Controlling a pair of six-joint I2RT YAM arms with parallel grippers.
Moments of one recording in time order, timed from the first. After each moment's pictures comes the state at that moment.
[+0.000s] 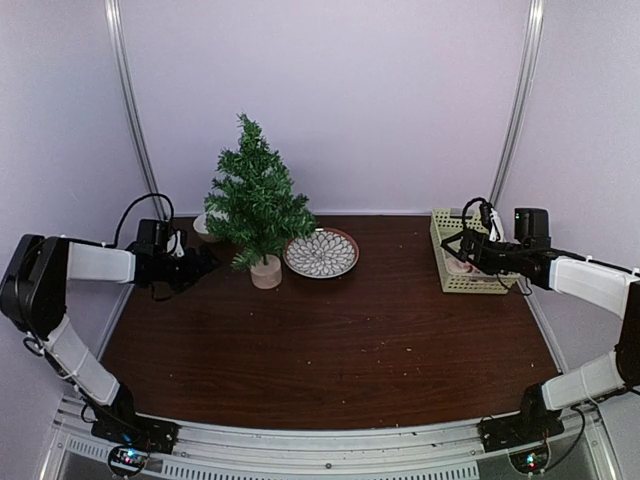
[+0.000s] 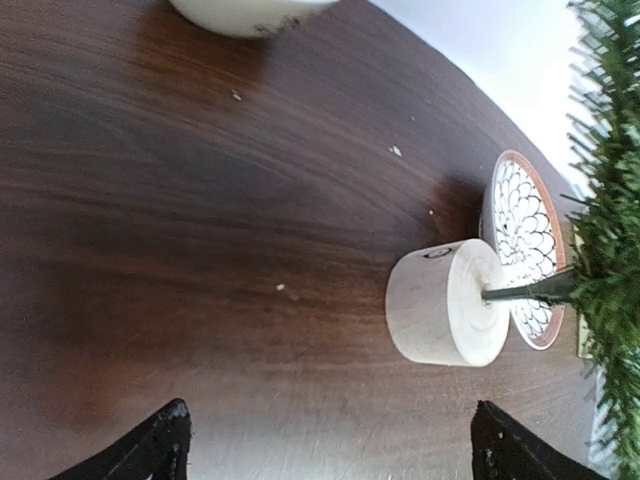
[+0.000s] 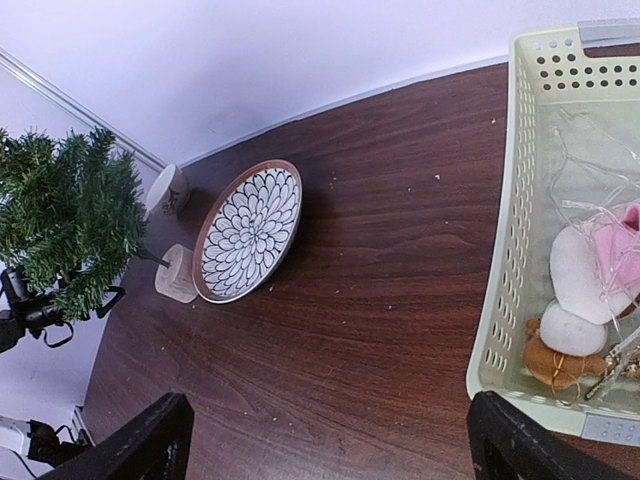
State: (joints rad) left arm -0.12 1.56 0.81 0.02 0.33 -0.56; right arm 0.06 1.27 0.75 0.01 -0.57 0.41
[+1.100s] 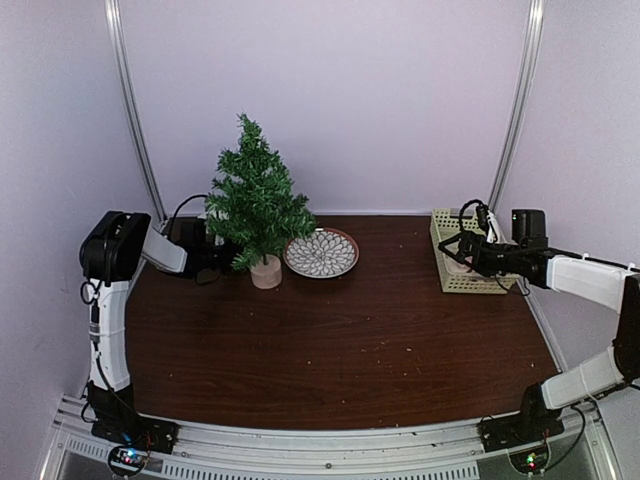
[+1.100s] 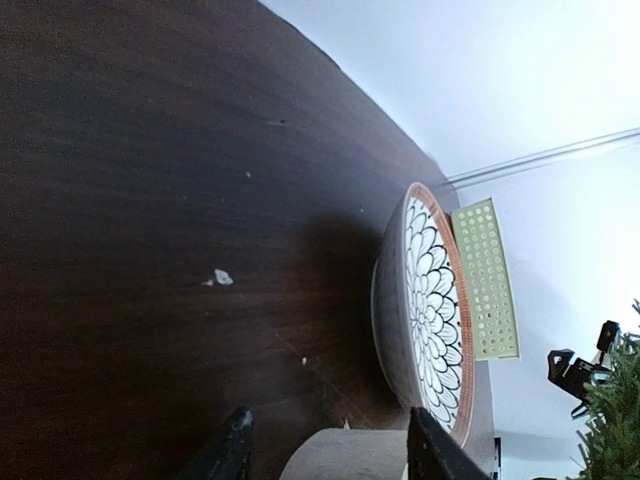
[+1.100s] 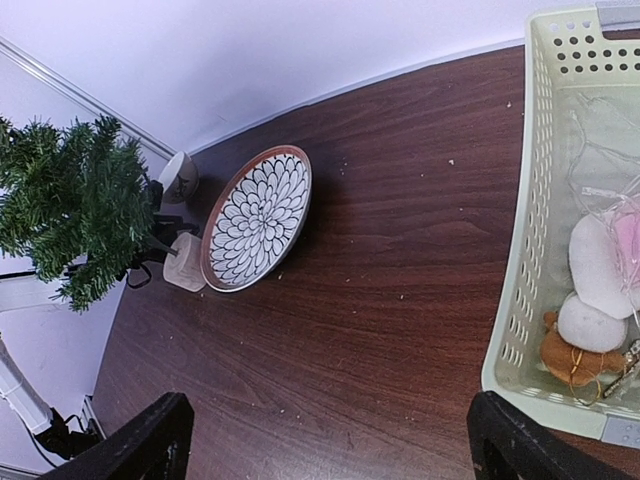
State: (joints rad) left arm -0.18 2.27 1.25 0.56 0.76 -0.78; right arm 0.06 1.30 0.75 0.02 -0.61 0.42
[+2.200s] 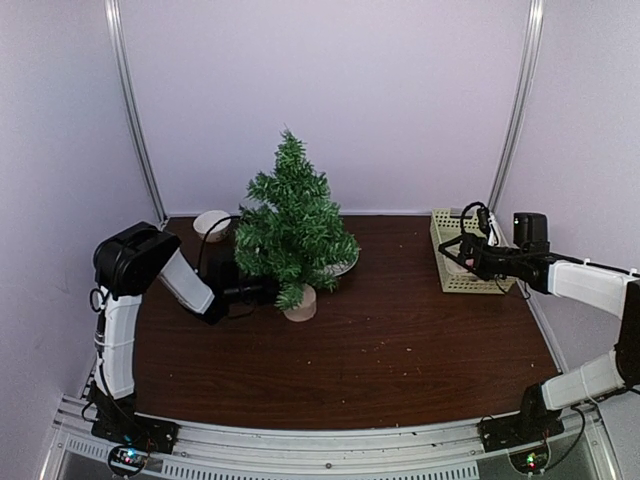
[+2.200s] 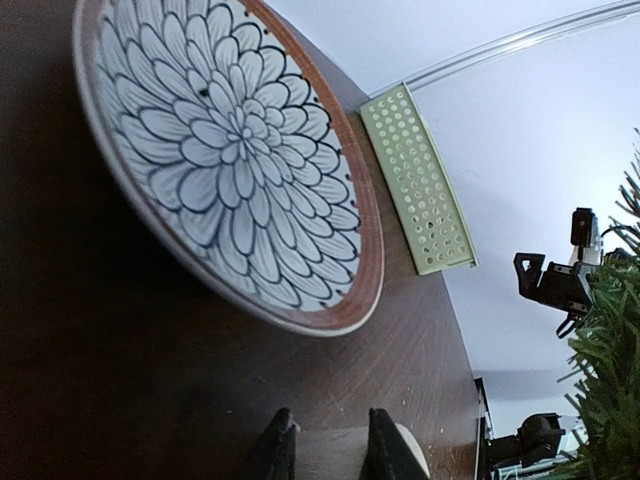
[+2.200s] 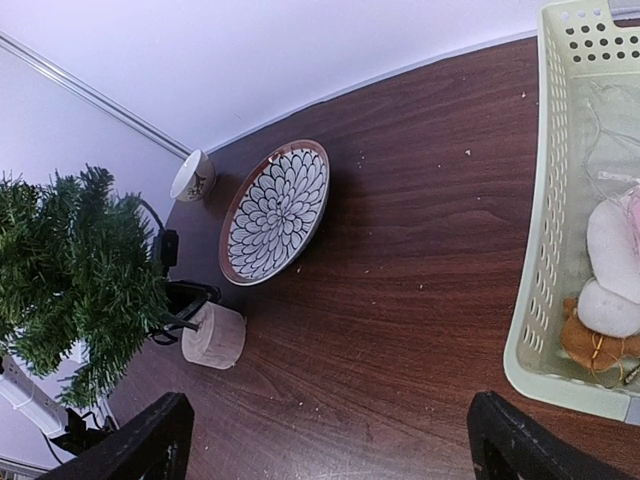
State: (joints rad) left arm -0.49 2.21 0.92 1.03 0.64 -0.91; right arm 0.06 1.28 0.71 0.06 -0.65 0.46
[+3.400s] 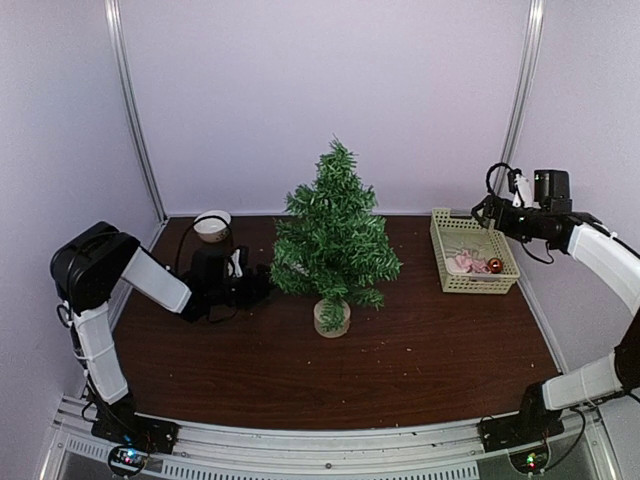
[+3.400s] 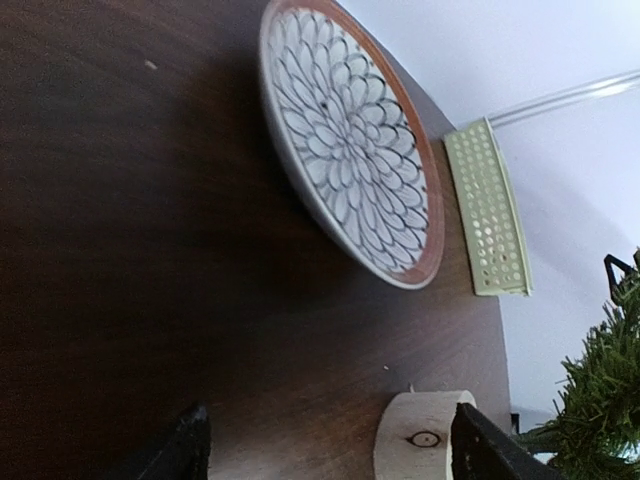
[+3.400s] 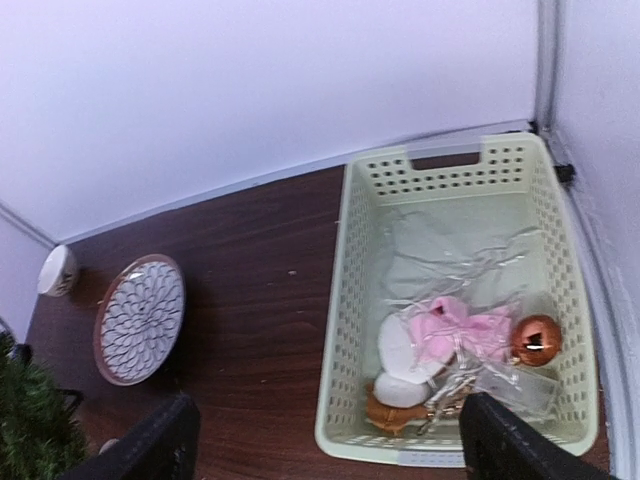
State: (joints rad) left arm -0.49 1.92 0.75 0.73 0.42 -0.88; right arm -0.01 1.25 1.05 -0.32 -0.27 0.29
